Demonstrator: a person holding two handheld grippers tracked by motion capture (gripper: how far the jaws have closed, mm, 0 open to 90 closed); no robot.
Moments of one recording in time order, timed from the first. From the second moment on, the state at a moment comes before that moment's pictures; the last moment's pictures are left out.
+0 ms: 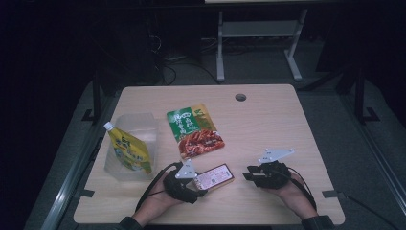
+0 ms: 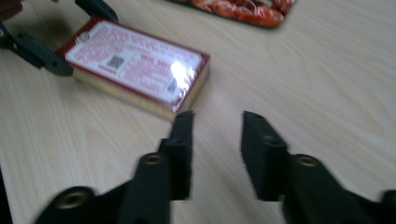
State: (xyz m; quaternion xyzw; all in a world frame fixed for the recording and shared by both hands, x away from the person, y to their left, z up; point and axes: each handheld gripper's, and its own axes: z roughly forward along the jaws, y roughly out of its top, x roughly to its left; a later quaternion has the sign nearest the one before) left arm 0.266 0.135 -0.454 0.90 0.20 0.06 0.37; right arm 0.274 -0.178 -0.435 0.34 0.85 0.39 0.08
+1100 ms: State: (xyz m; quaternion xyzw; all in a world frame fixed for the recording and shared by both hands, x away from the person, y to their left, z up) left arm 0.255 0.139 -0.432 0.89 0.17 0.05 0.43; right arm 0.283 -0.140 -0.450 0.27 0.89 0.37 0.03
